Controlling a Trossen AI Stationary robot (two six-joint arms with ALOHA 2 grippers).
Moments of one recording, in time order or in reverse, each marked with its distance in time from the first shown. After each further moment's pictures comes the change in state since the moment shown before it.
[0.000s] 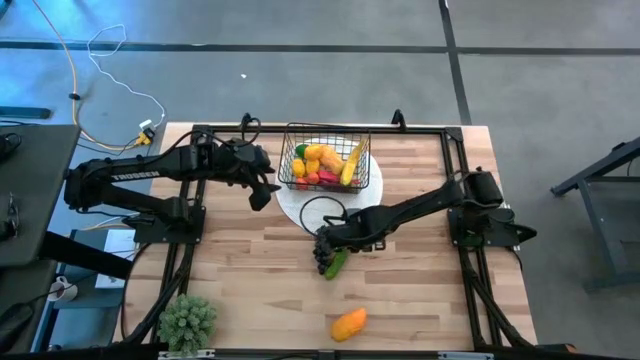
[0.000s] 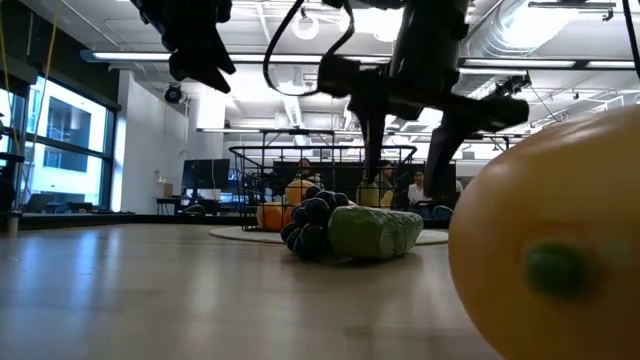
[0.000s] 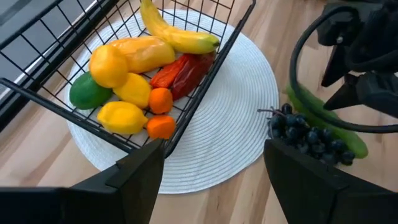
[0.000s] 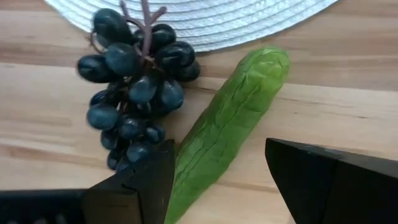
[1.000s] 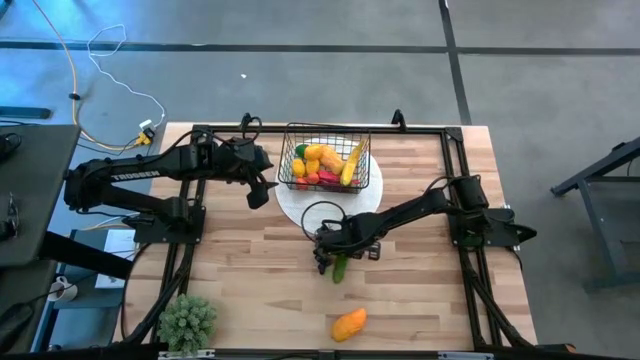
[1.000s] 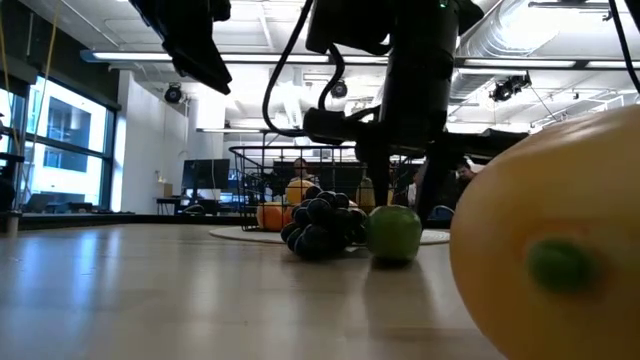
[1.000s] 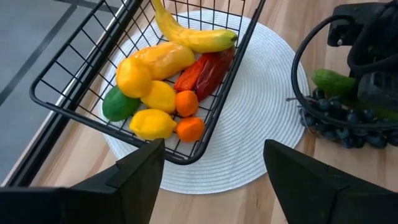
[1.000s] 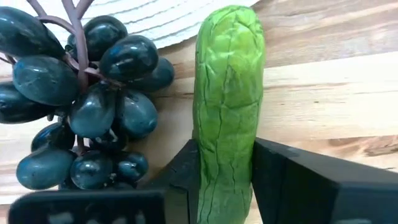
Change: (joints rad) left arm 0.016 0.000 0.000 -0.014 -0.071 0.175; right arm -0.002 0.118 0.002 0.062 -0.040 0.205
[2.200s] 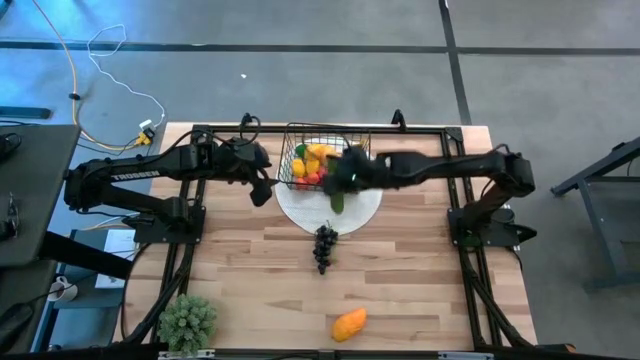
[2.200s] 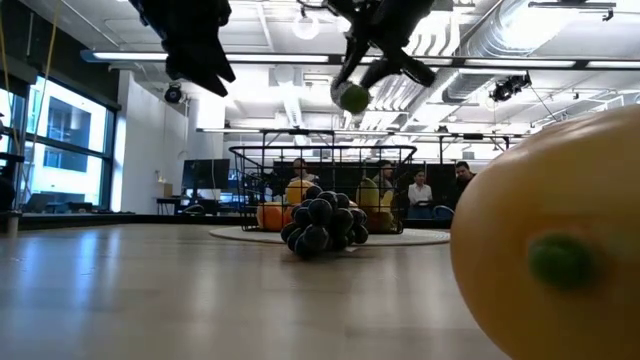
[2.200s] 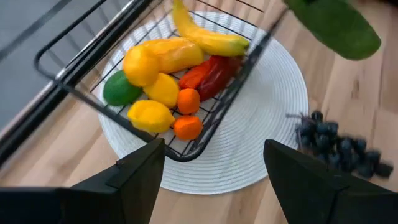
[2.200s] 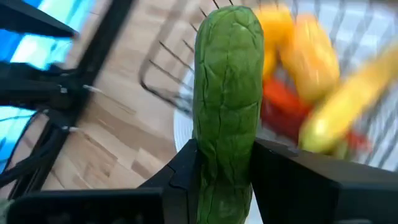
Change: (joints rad) left arm 0.000 0.000 0.000 0.002 -0.026 -0.183; right arm -0.286 -0.404 -0.001 0.119 0.264 -0.874
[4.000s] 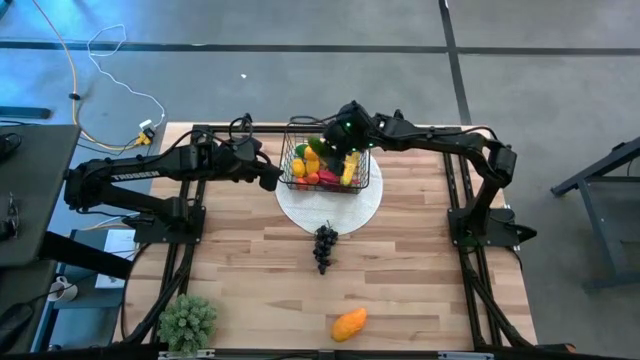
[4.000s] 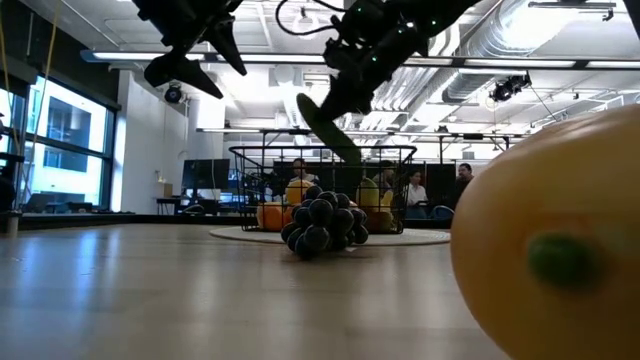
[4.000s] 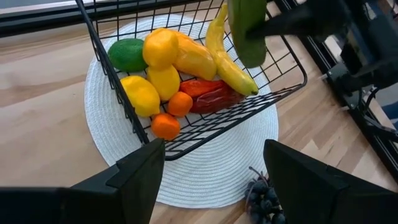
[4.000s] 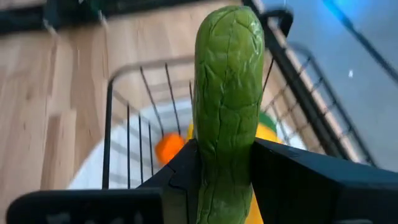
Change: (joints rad) left arm -0.010 0.000 0.000 0.035 -0.066 -0.605; right arm -0.343 0.138 0.022 0.271 -0.444 -1.173
